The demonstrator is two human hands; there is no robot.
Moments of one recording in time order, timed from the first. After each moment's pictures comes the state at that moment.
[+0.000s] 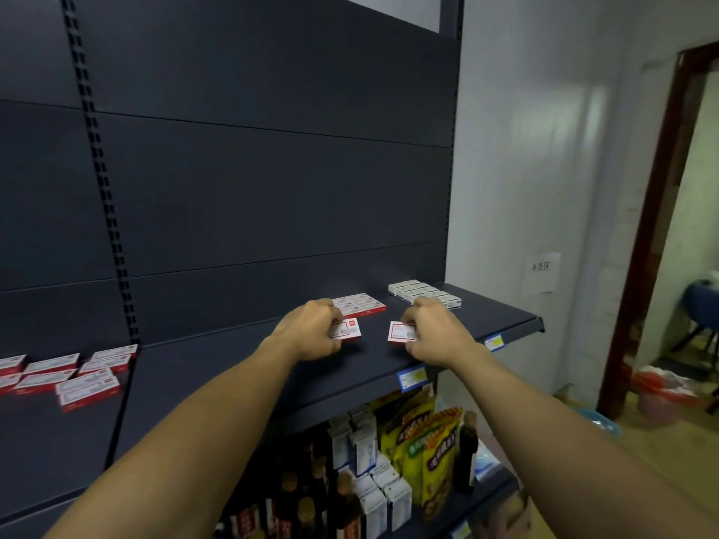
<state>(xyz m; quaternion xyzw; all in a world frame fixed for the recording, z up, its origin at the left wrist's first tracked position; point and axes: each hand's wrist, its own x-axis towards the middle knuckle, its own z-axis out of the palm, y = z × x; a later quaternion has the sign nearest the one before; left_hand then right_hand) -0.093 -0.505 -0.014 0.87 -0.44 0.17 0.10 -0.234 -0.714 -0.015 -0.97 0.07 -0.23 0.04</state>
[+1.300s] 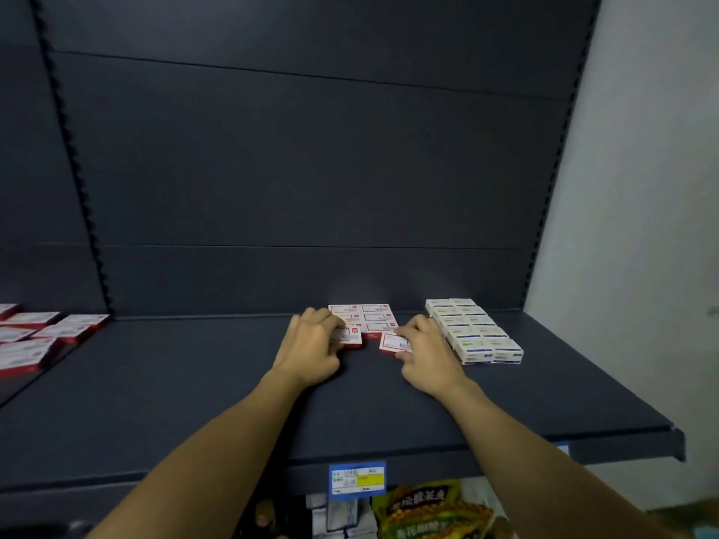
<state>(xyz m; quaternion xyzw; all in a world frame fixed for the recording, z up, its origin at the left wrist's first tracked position) 0.015 -0.648 -0.088 0.92 -0.24 0.27 0.17 -0.026 -0.878 -0.085 -0.95 -0.11 -0.23 0.17</state>
